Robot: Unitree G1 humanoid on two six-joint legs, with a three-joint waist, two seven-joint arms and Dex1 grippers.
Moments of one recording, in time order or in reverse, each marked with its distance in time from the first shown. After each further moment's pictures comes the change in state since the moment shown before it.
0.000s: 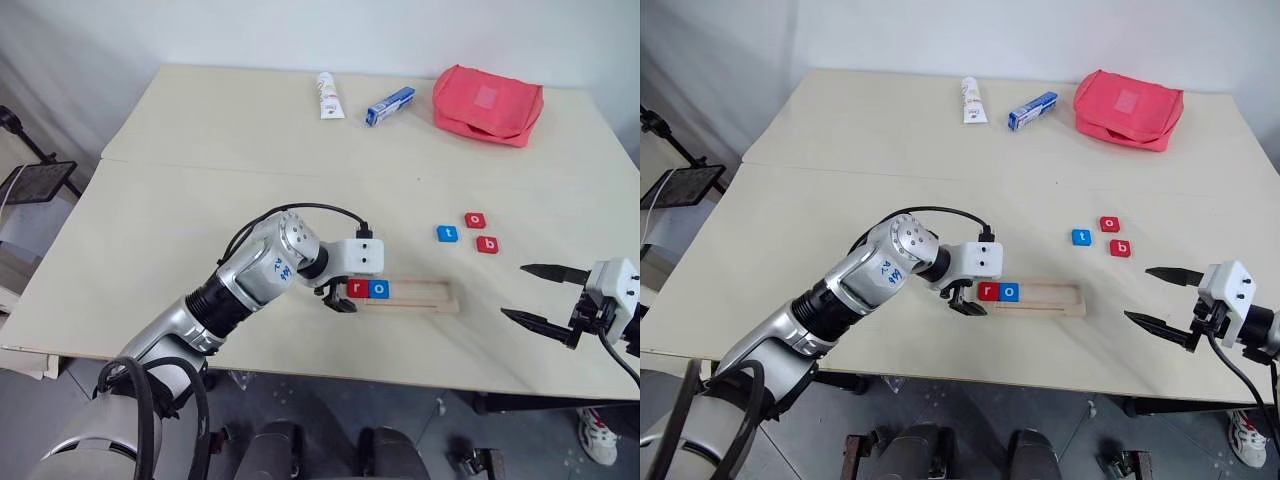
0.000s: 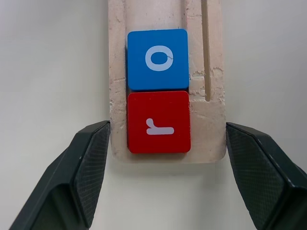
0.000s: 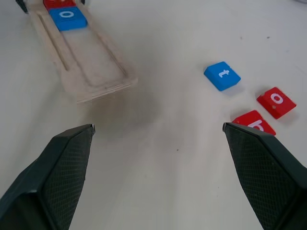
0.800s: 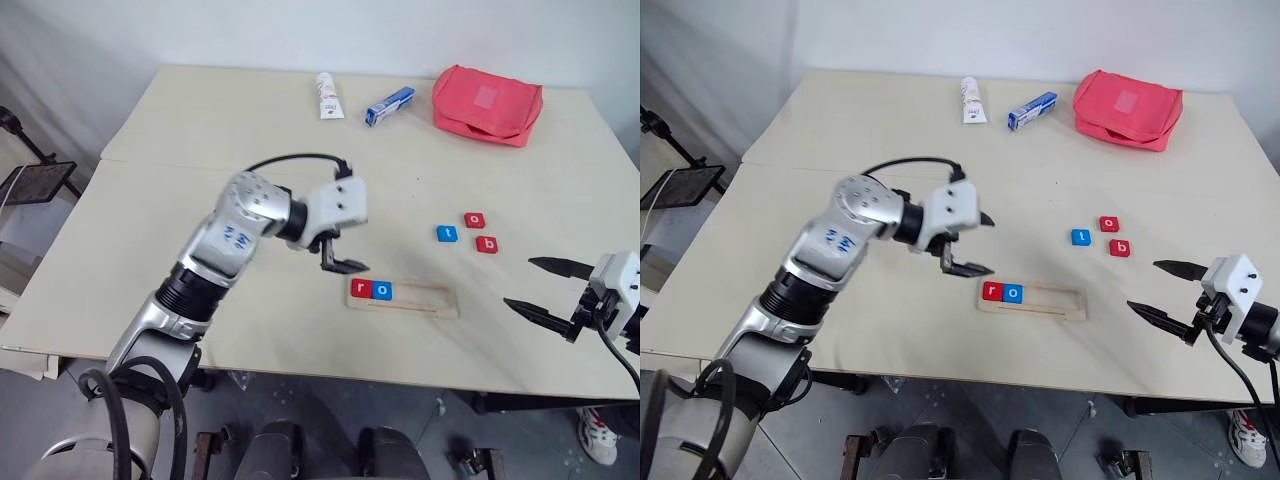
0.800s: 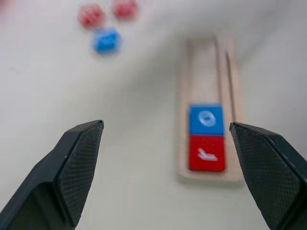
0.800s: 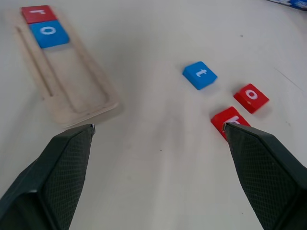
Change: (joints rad) left arm 0.014 0.032 0.357 0.010 -0.195 -0.224 -0.003; right arm 0.026 0.003 -0.019 -0.088 0.012 0.088 -0.134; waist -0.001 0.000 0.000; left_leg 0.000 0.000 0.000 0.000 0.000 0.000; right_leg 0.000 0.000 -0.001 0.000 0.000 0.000
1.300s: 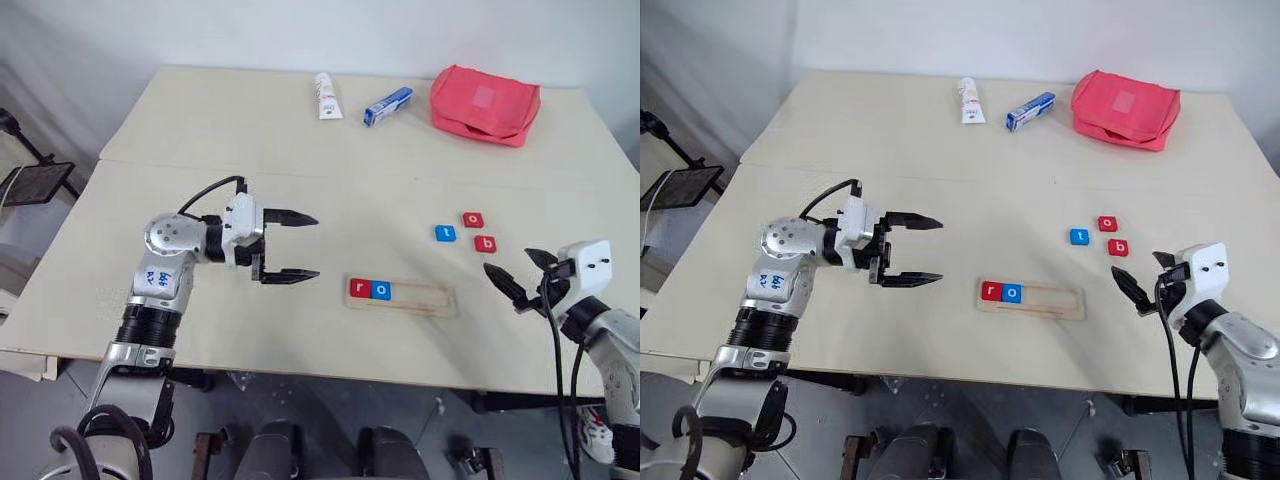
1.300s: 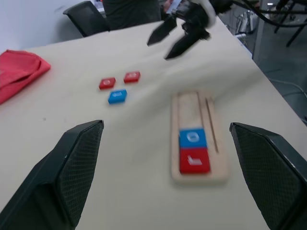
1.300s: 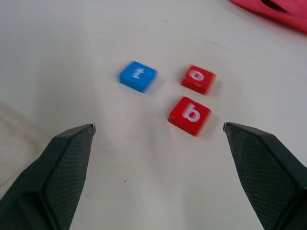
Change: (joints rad) left arm 0.247 0.052 0.268 0.198 -0.246 -0.522 -0.221; right arm -0.005 0.234 -0.005 -0.270 0.009 0.385 -0.541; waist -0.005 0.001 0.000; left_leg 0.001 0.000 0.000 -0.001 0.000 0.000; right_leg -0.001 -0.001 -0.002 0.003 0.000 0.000
